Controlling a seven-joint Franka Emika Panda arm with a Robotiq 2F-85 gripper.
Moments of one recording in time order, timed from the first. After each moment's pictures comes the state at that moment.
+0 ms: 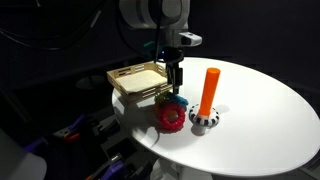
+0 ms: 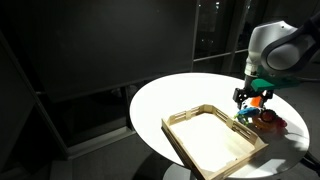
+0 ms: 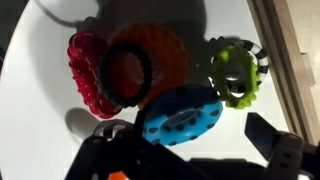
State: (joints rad) arm 0.15 0.26 -0.17 -2.33 -0.11 2.51 0.65
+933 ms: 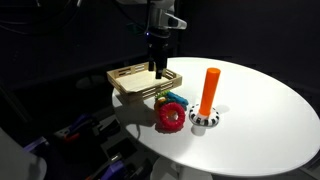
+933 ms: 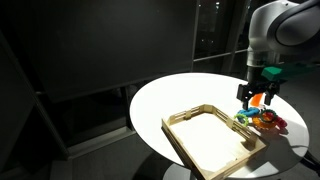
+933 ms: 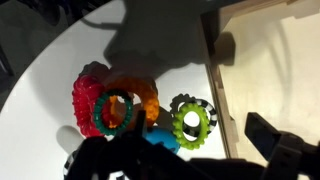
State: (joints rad) arm 0.13 0.11 -0.04 -2.35 -0.04 2.25 0.51
